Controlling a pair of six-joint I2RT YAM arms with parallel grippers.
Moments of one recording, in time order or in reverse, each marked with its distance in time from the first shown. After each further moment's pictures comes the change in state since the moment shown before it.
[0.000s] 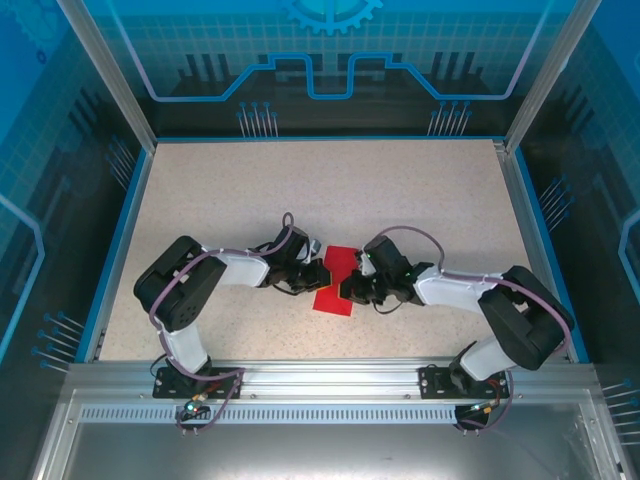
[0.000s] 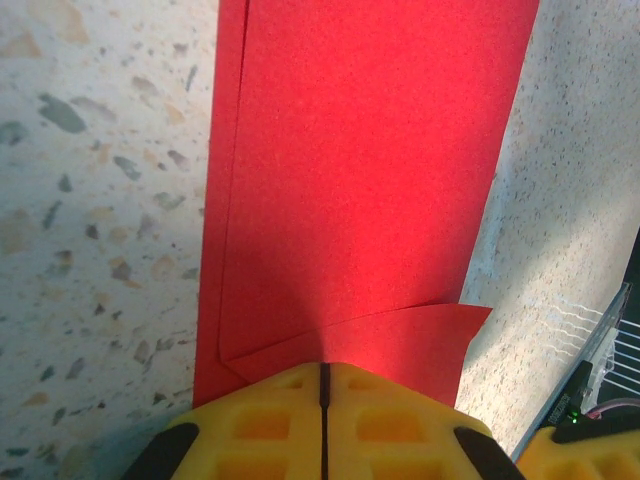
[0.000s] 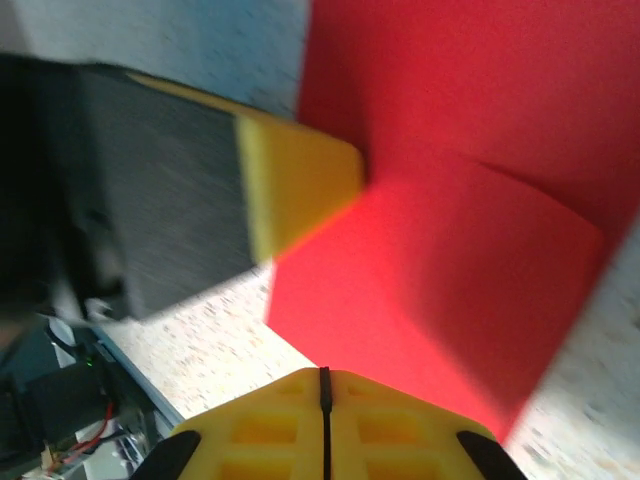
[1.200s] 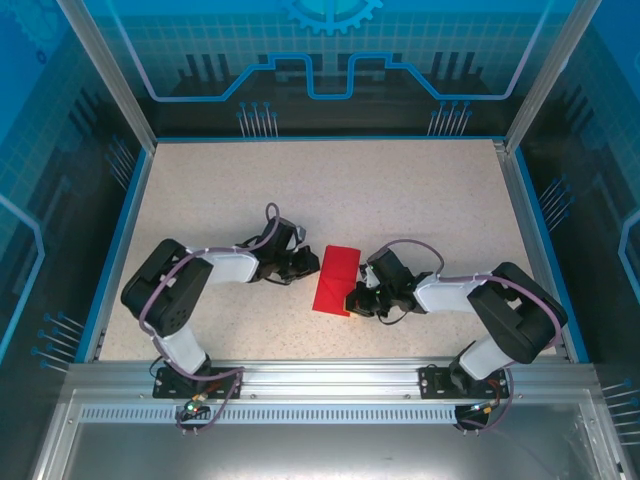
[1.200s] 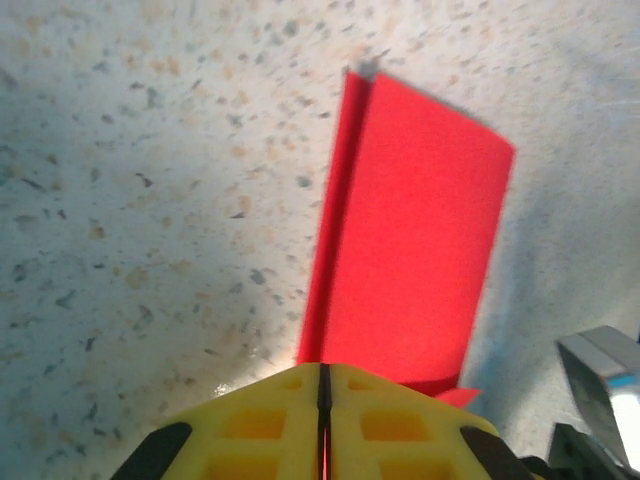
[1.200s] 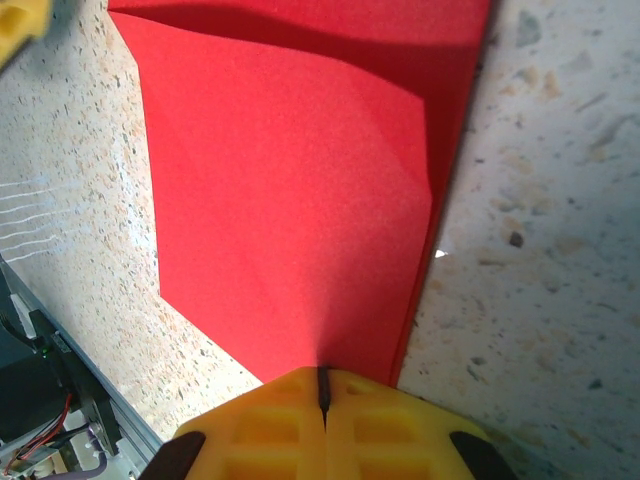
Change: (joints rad) left arm 0.082 -0.090 -0.007 -0.019 -0.111 0.003; right arm -0.001 0.033 -0.126 0.076 -0.016 0.028
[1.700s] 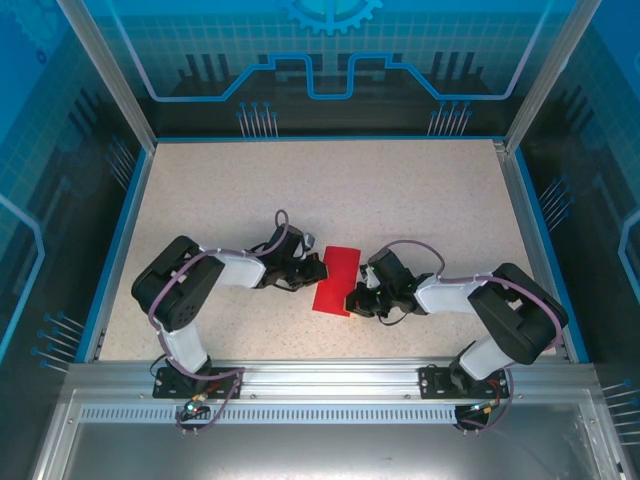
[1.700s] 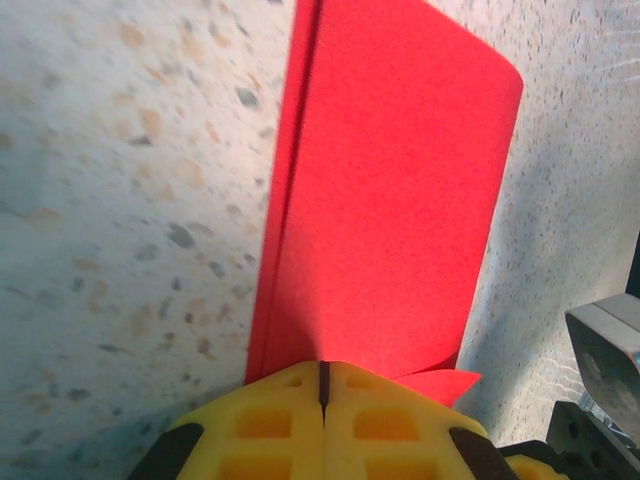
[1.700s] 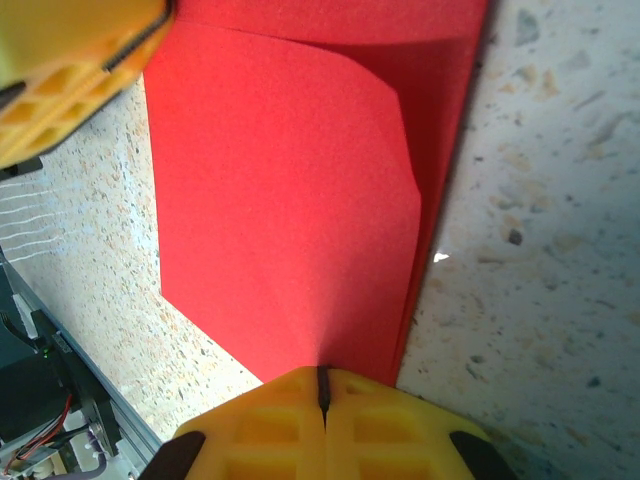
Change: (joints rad) left arm -0.041 0.082 -0.025 0.113 0.039 -0.037; right arm 0.001 -0.006 -0.014 0.019 0.004 0.001
